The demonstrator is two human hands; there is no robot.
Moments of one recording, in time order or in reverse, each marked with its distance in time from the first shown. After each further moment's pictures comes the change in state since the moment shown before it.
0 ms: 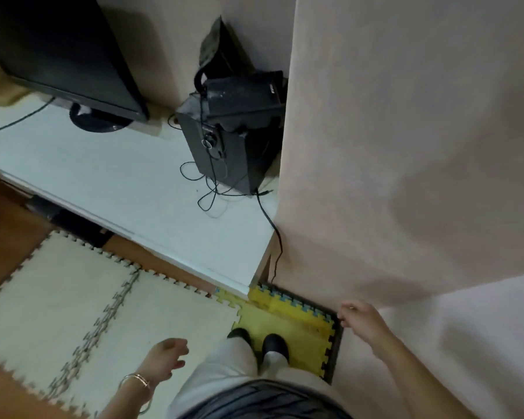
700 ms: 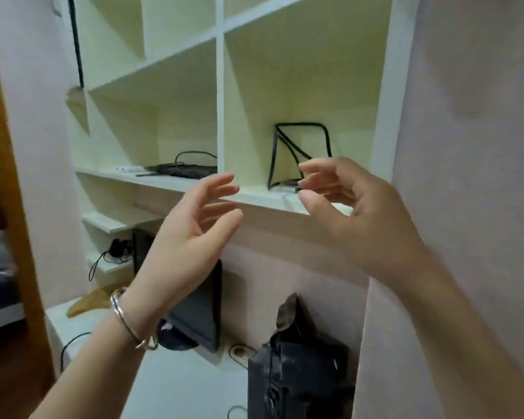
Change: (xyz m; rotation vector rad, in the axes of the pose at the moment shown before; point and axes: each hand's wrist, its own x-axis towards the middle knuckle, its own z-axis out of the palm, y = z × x) left_hand -0.328 0.331 -0.160 -0.228 0.543 1.803; right_hand -0.278 -0.433 -0.094 0.034 0.283 -1.827
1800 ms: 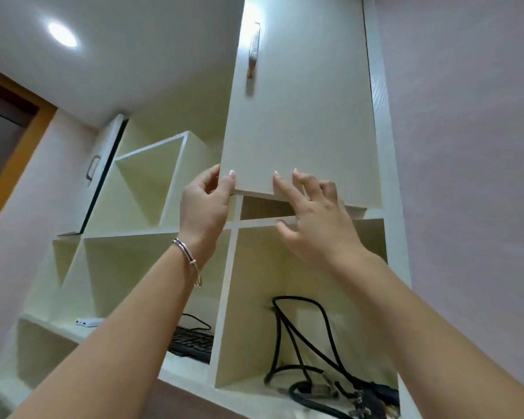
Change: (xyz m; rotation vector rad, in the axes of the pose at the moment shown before) left_hand 0.231 0.081 -0.054 -0.391 0.408 0.340; right_hand 0.209 -0.075 -0.008 -1.010 0.145 -0.274
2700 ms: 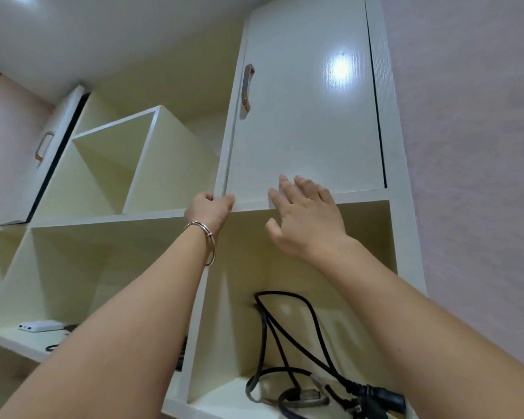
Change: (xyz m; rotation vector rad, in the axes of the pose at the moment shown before) left_hand 0.054 -0.115 0.037 0.245 0.031 -0.378; right_hand 0.023 0.023 0.050 -0.291 -0.164 0.047
